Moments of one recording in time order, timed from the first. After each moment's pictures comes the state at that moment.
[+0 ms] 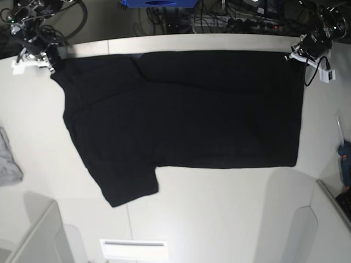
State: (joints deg) left arm 29.1 -11.3 -41.9 99.6 -40.1 -18.6 57.2; right arm -14.0 -4.6 60.6 98.7 42.9 12.4 -75.1
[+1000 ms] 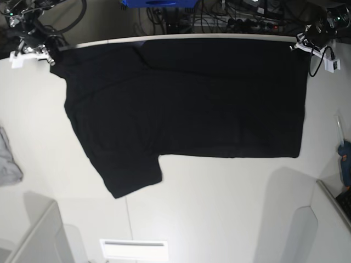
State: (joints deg) left arm 32.4 -11.1 -45.6 99.6 -40.3 -19.1 57.4; right arm -17.9 -4.8 60.5 102.5 43.3 12.4 -75.7
